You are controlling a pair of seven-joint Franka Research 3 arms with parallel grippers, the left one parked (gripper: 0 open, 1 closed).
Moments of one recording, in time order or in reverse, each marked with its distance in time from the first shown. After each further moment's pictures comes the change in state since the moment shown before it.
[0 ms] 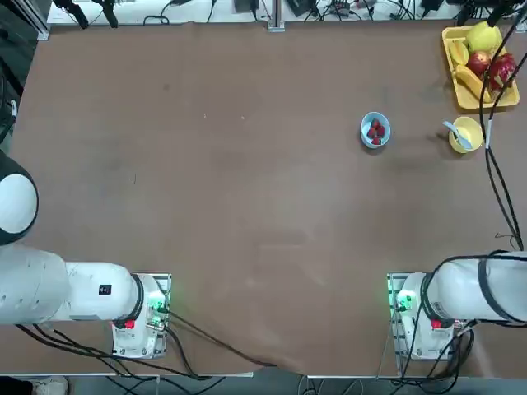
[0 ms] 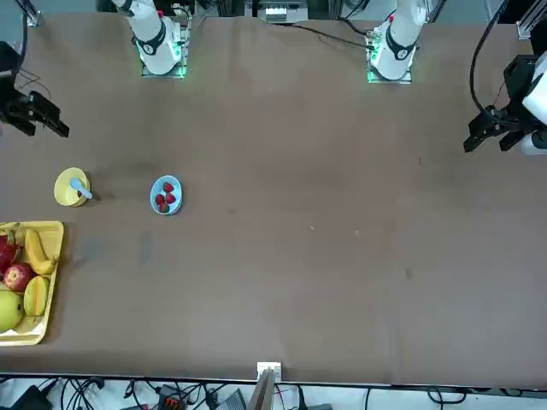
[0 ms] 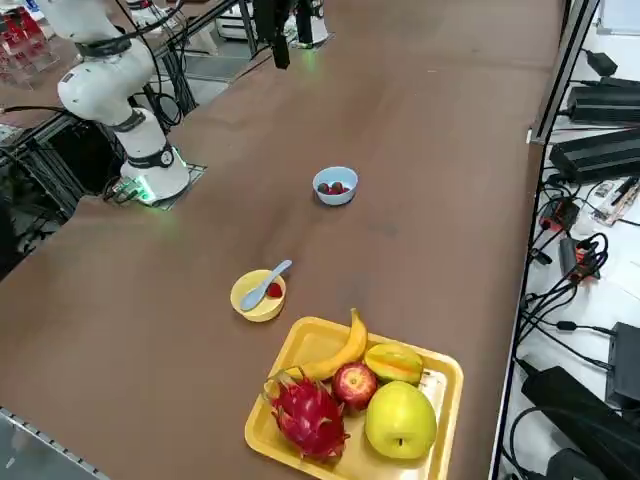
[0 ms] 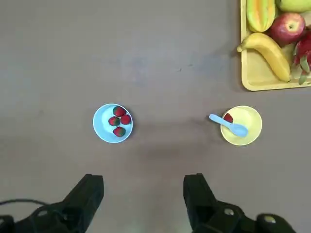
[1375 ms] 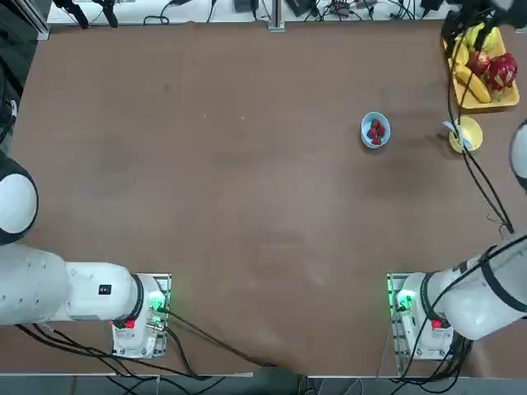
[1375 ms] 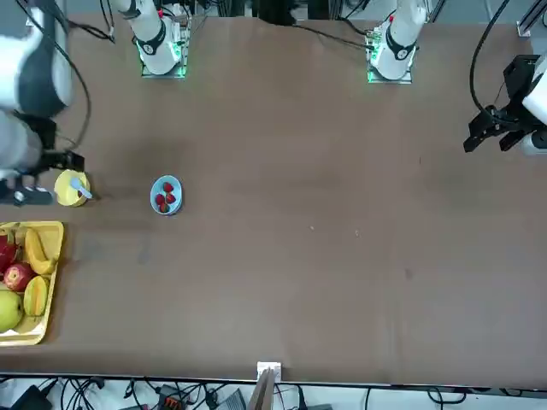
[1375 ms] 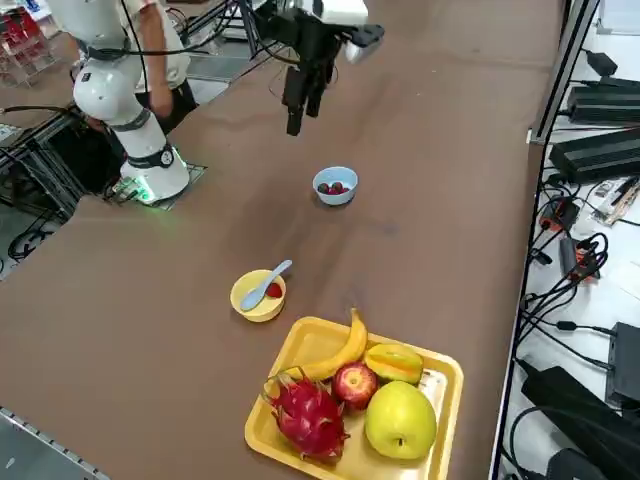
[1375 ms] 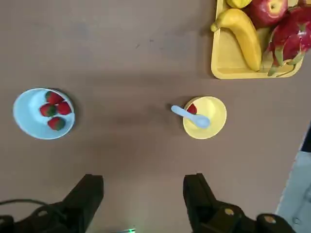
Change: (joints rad) arm 0.525 0.219 -0.539 0.017 -0.140 0.010 -0.060
